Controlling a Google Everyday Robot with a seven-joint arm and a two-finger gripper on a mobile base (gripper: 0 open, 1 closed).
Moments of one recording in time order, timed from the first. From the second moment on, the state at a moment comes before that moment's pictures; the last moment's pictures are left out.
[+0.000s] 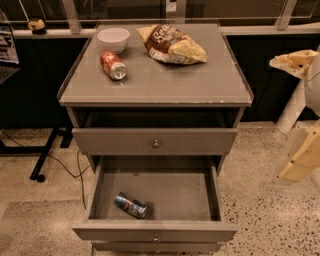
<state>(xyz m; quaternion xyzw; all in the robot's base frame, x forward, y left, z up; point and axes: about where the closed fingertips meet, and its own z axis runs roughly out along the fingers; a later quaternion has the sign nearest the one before) 0.371 -0.187 1.001 -0.62 0.73 -0.07 0.26</state>
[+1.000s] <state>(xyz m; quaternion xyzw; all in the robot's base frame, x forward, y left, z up) 0.365 -0.169 1.022 -0.63 0.72 -0.10 0.26</state>
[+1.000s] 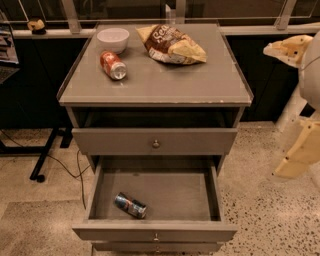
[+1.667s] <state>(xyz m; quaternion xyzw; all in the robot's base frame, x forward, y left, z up) 0.377 -0.123 0.981 -0.56 0.77 -0.02 0.30</state>
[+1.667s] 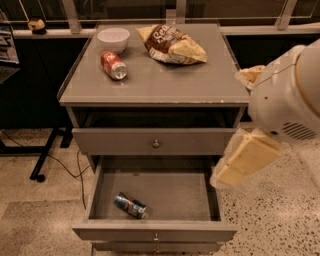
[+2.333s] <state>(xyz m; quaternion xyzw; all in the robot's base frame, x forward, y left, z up) 0.389 -0.079 0.951 -0.55 0.79 0.01 0.29</state>
